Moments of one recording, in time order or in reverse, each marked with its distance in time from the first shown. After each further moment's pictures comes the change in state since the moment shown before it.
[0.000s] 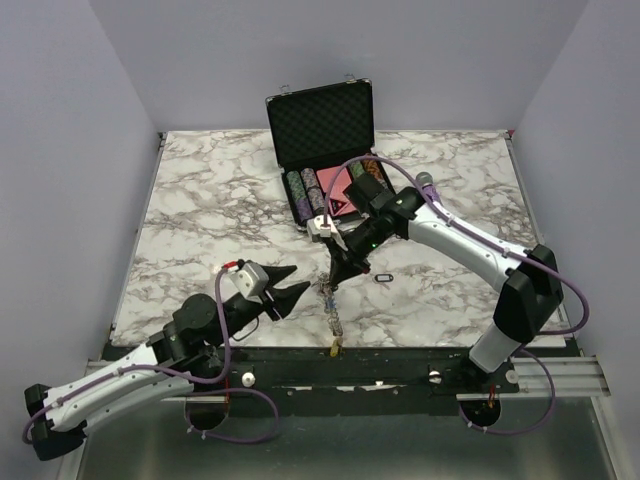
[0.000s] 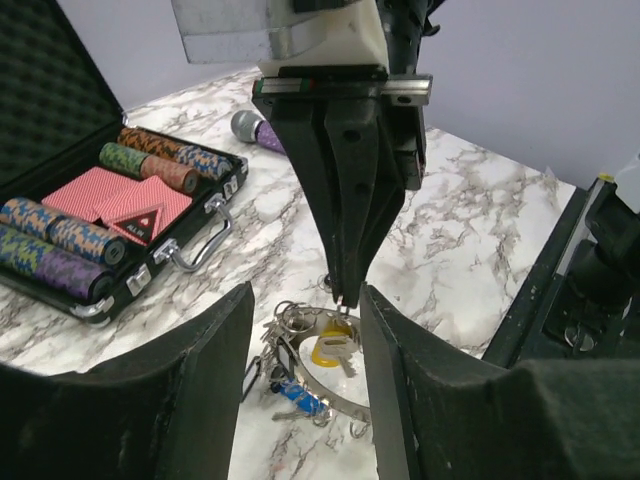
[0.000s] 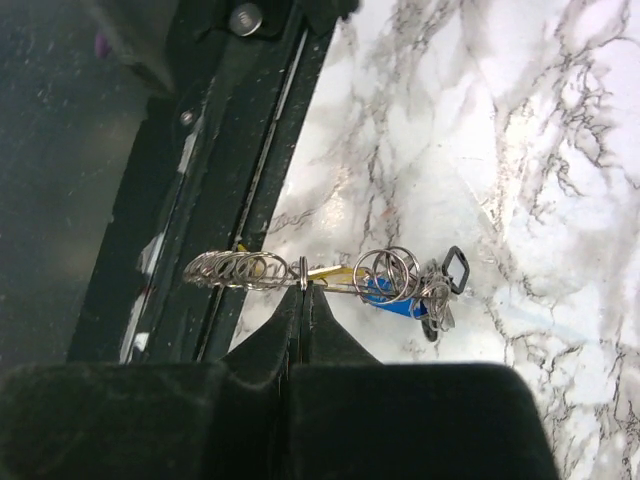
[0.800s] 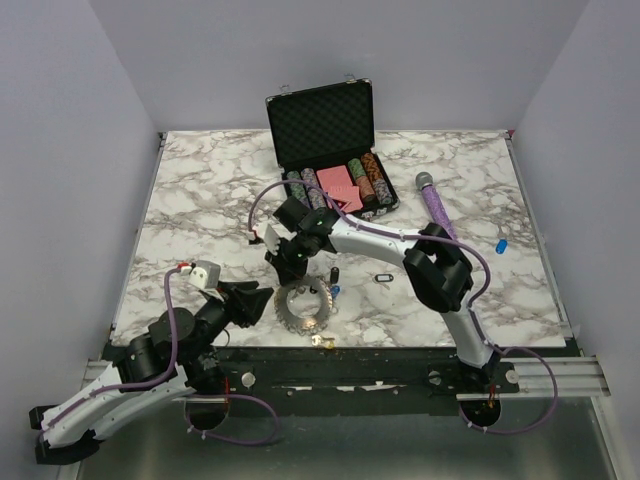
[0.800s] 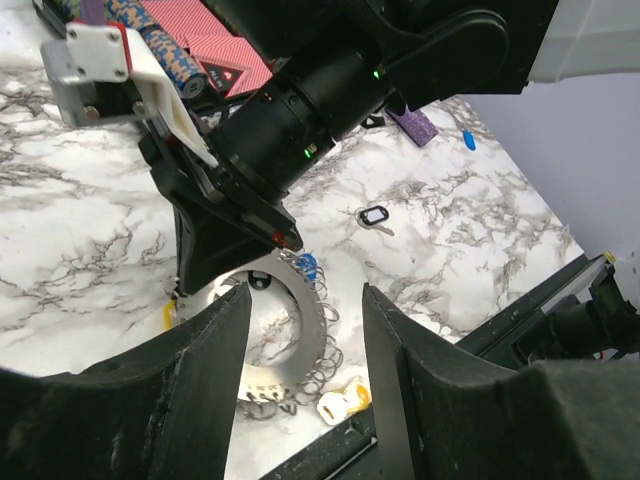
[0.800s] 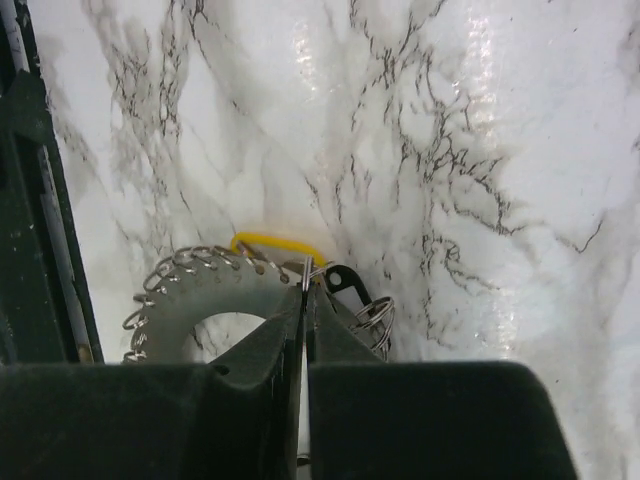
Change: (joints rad) left arm 0.000 -0.348 0.086 -0.636 -0.303 -0.452; right arm 0.192 0.507 0.250 0.416 0.409 0.586
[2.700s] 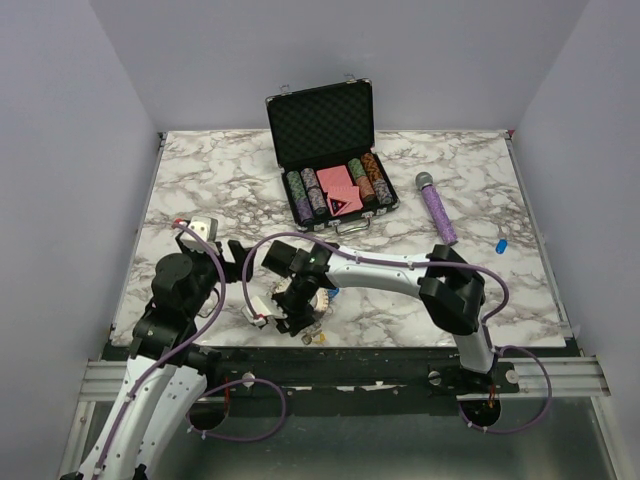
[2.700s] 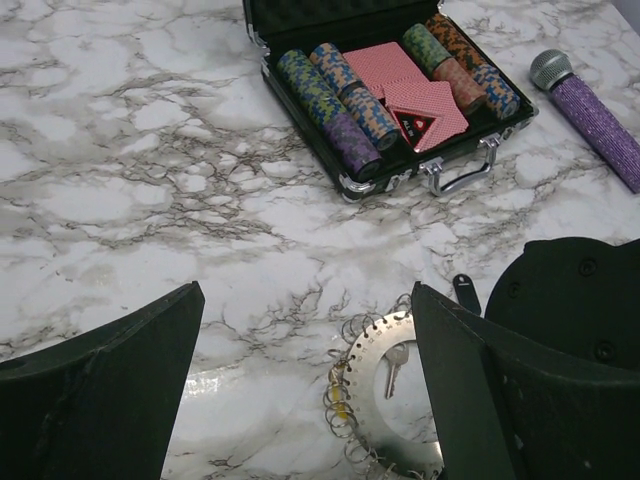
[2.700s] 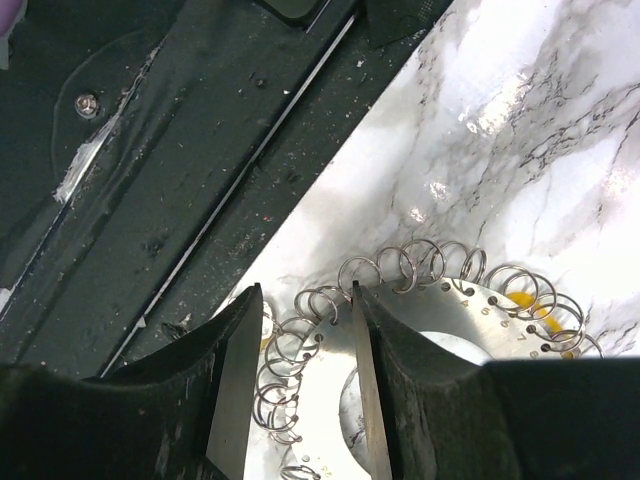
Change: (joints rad) left arm 0.779 0.416 0.155 0.122 0.476 0.298; right arm 0.212 -0.137 -0.127 -0.198 -0.099 -0.663
